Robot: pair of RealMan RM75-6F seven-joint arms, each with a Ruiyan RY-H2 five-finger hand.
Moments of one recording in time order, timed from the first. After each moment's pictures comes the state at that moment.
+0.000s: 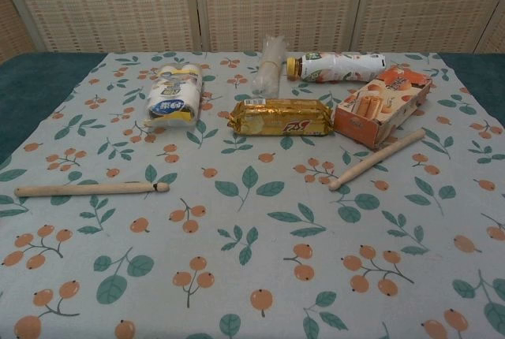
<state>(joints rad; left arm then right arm) -0.14 -1.21 0.03 -1.43 1.69 1.55 0.03 0.16 -1.08 0.03 -1.68 -1.44 1.35 0.02</state>
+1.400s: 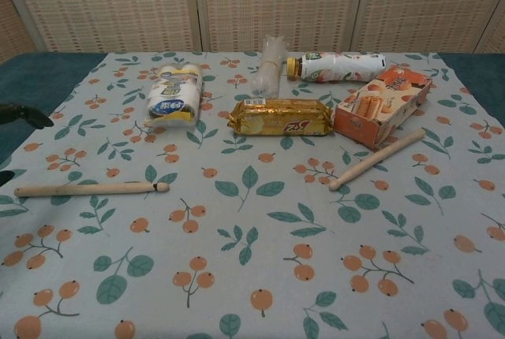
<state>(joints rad) -0.29 -1.36 -0.05 -1.55 1.56 1.28 0.40 0.09 -0.98 -0.01 -1.65 -1.65 1.54 0.31</state>
